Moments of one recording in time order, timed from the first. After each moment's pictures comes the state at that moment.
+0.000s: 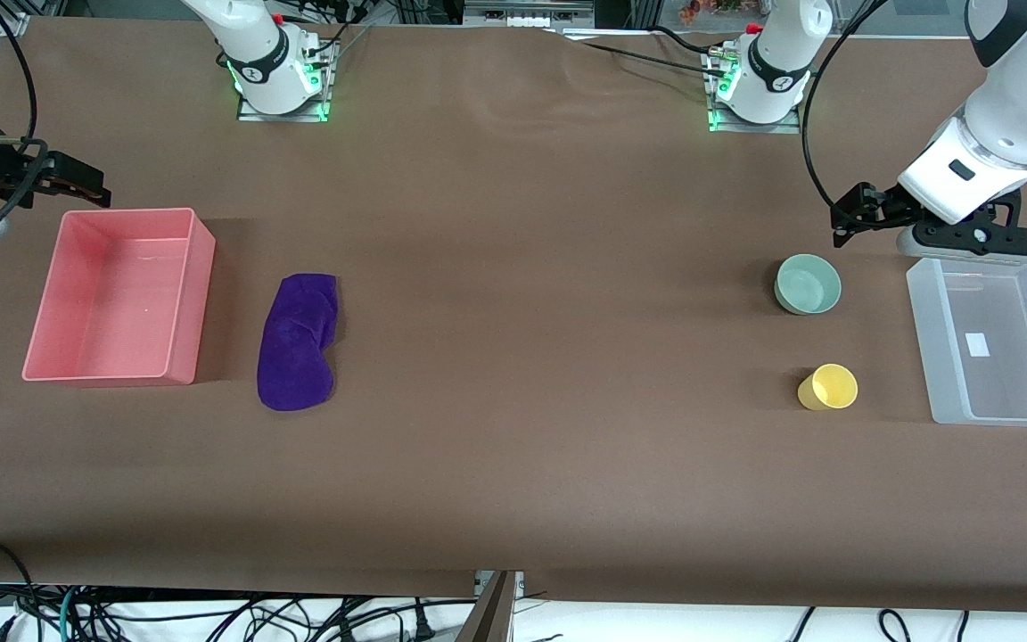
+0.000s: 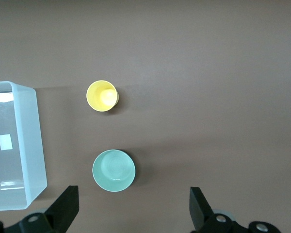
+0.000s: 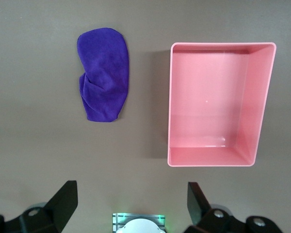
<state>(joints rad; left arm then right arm) -0.02 -0.03 -0.12 -1.76 0.02 1.75 -0.05 -0.01 0.06 0.02 -1.53 0.00 1.43 -0.02</state>
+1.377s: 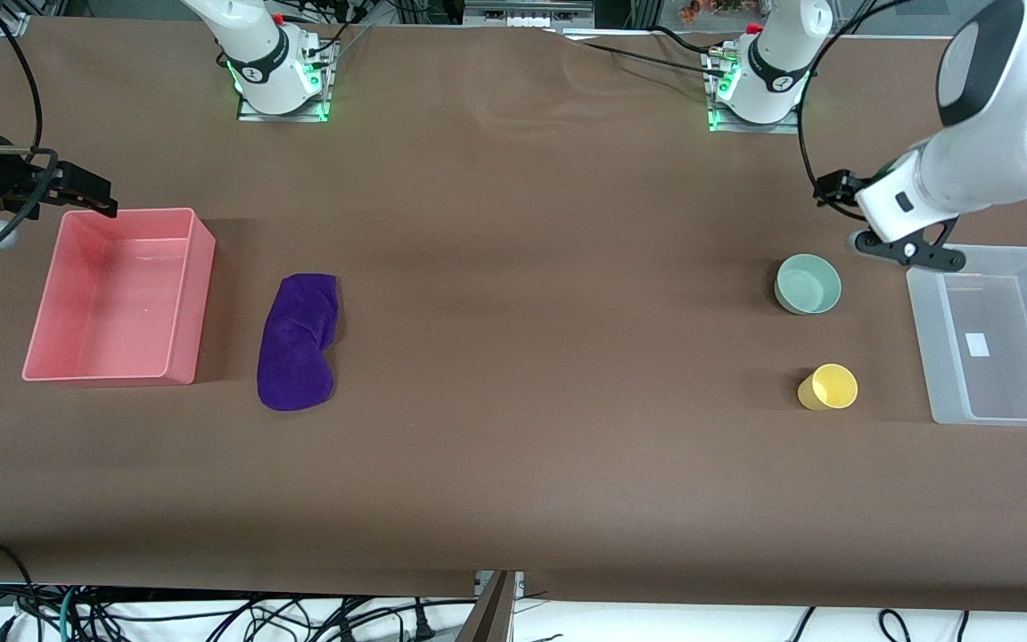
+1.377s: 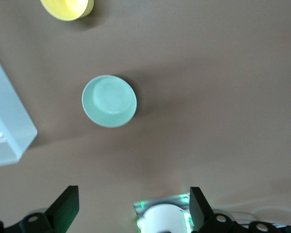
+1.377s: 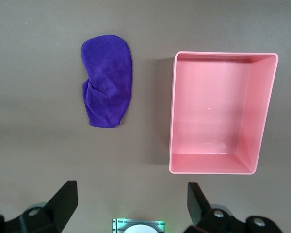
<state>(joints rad) 0.04 0.02 -0.12 -1.90 0.03 1.59 0.20 -0.01 0.08 0.03 -1.50 0.00 1.44 -0.02</state>
